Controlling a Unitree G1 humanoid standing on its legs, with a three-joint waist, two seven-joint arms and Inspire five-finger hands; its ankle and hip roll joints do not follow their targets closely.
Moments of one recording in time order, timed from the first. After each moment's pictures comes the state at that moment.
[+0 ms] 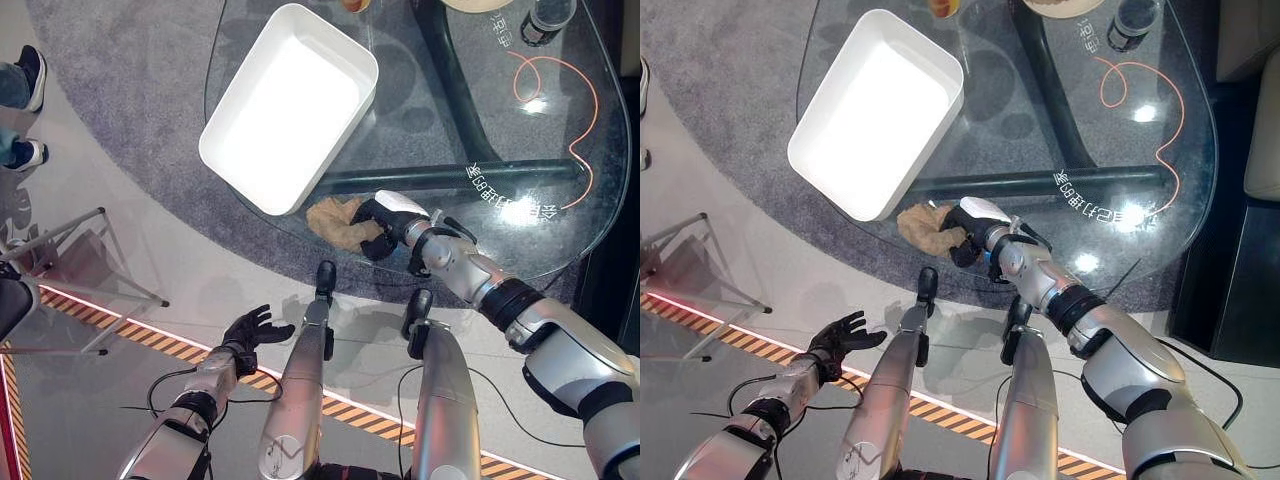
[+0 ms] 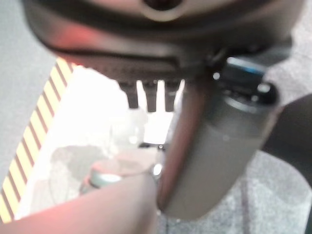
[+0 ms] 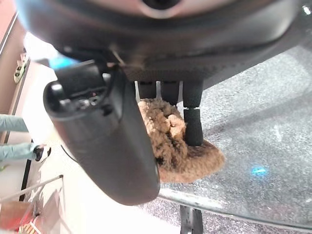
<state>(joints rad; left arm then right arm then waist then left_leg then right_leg) -0.43 0.34 -0.34 1.08 -0.60 -0.01 -0.03 -1.00 -0.53 0.88 0.68 -0.08 0.08 0.06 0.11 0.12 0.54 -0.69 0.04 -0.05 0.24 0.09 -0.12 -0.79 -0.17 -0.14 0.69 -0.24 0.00</state>
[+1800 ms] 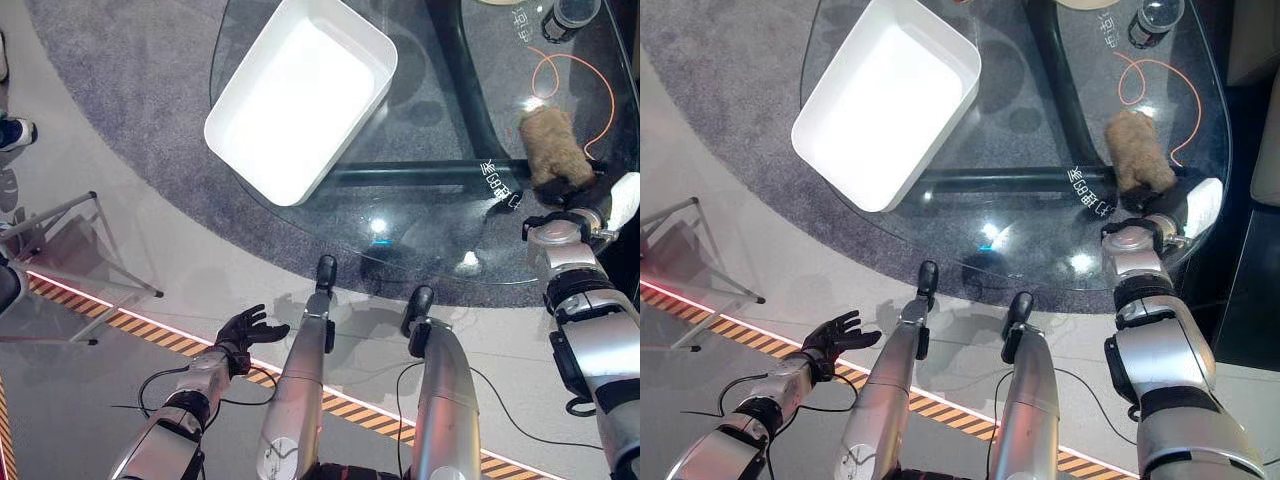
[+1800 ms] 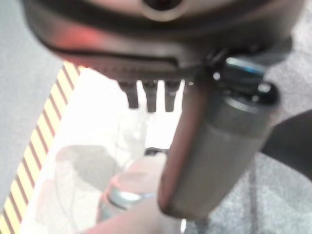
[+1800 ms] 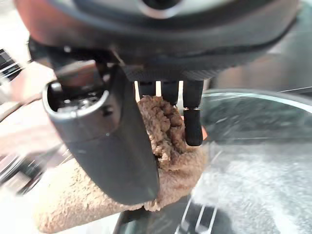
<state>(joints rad) -0.44 0.37 -0.35 1.08 -0.61 -0.01 -0.05 -1.05 -0.64 0.29 1.24 0.40 0.03 -0.73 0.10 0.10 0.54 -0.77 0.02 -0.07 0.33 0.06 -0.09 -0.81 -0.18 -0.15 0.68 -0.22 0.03</state>
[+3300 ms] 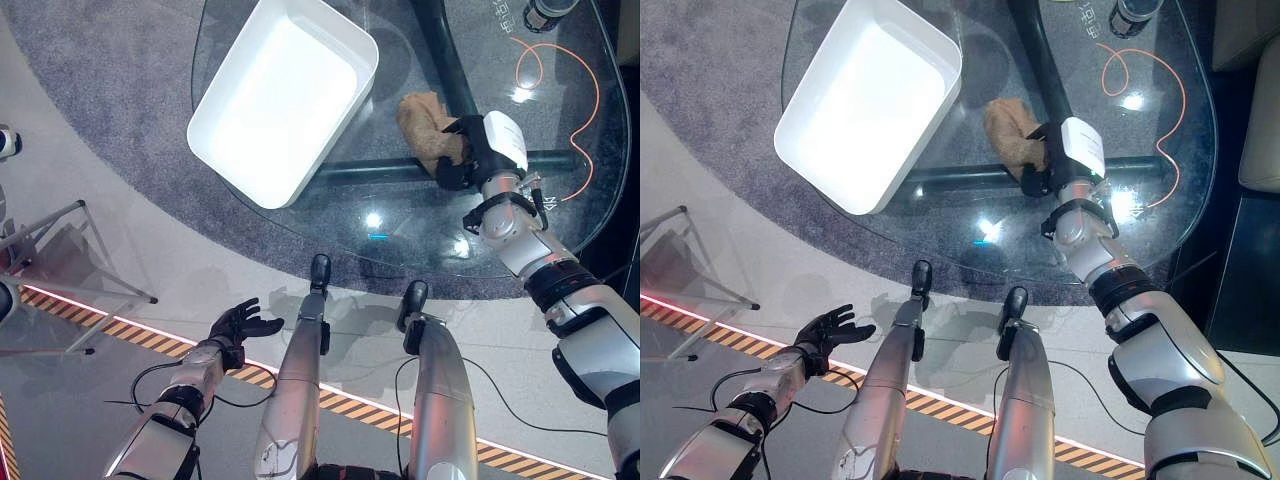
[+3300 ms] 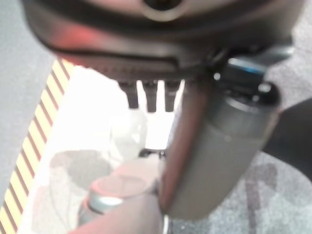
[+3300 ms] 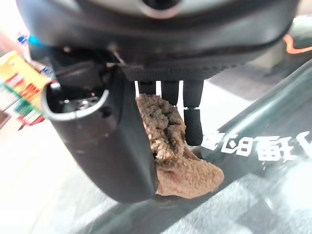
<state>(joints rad) -0.45 0.40 -0.34 1.08 -0.61 -0.01 -0.06 -1.05 -0.67 0.72 0.77 -0.01 0.05 -0.36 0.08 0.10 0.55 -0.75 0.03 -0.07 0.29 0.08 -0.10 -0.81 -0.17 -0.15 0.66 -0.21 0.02</state>
